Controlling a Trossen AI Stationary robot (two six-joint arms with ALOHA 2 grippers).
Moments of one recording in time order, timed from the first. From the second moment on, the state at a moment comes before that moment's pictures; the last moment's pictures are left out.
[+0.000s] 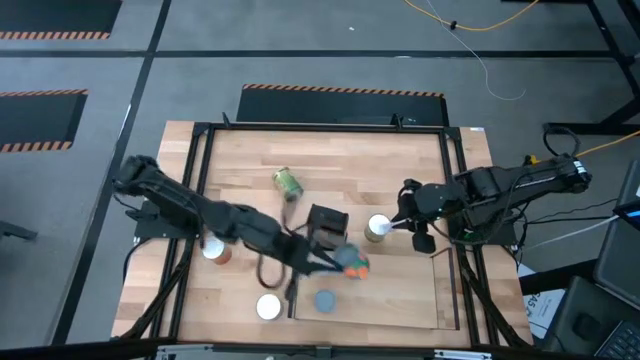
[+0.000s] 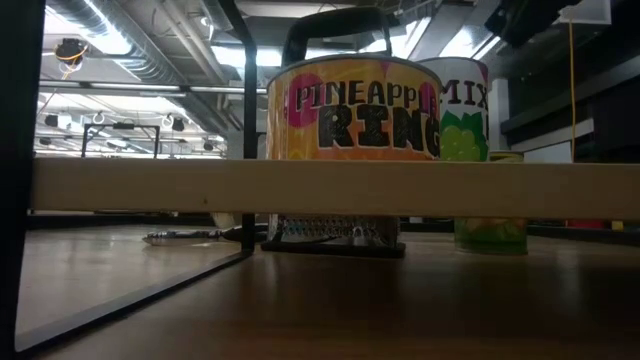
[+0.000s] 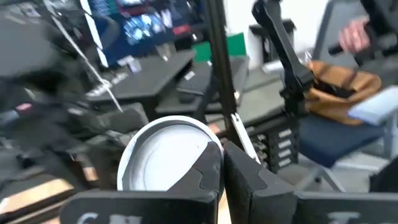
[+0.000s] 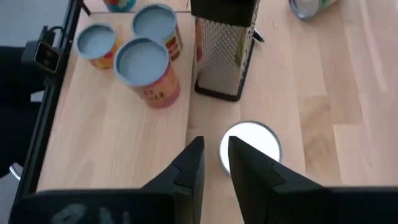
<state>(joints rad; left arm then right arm) -0.41 1.57 1.34 0.14 -0.12 0.19 0.25 1.06 1.06 -0.89 0.05 0.23</state>
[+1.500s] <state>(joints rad) -0.49 2.07 1.60 -0.15 -0.14 0.09 0.25 1.01 1.06 -0.84 0.05 0.23</state>
